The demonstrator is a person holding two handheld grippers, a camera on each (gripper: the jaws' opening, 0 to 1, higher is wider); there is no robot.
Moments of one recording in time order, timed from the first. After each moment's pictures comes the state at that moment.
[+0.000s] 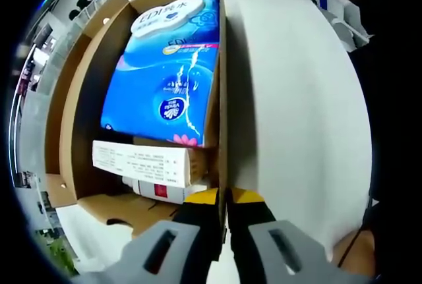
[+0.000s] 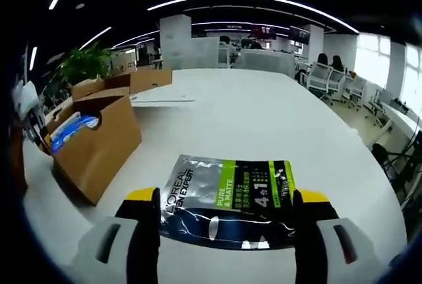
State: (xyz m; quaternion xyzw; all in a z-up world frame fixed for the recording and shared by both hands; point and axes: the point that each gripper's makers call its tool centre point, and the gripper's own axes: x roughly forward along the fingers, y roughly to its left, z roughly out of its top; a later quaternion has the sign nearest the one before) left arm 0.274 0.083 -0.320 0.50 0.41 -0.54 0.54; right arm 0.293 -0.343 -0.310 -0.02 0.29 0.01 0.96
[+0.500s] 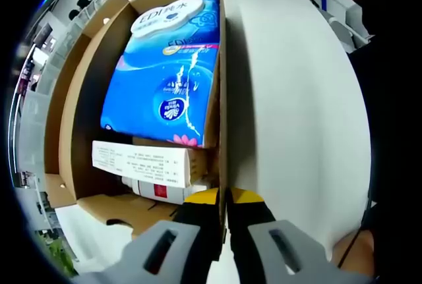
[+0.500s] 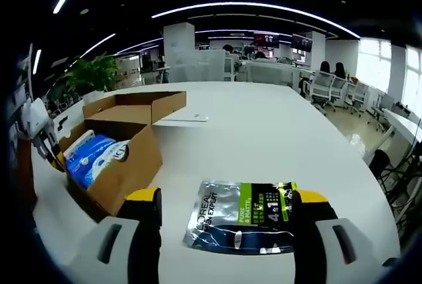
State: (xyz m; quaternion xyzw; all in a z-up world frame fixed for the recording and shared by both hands) left arm 0.274 0.082 -0.320 0.49 0.41 -0.55 0.54; right arm 0.294 -0.319 -0.264 -0.01 0.27 0.02 0.96
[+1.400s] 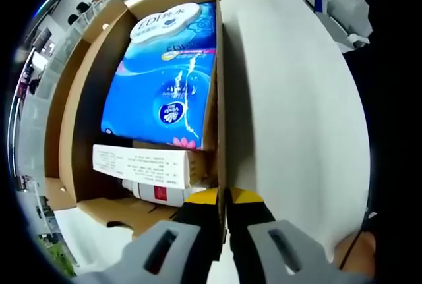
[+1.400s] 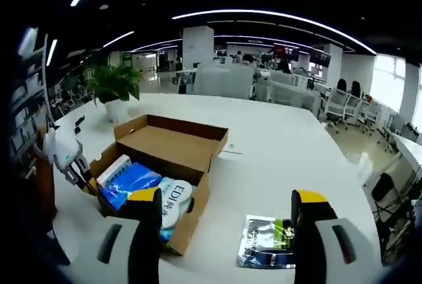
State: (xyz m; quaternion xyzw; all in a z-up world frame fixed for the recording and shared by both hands) left arm 0.266 0.082 -0.319 0.48 0.39 -0.56 0.54; right arm 0.307 -0.228 -0.163 -0.05 0.24 0.08 0.97
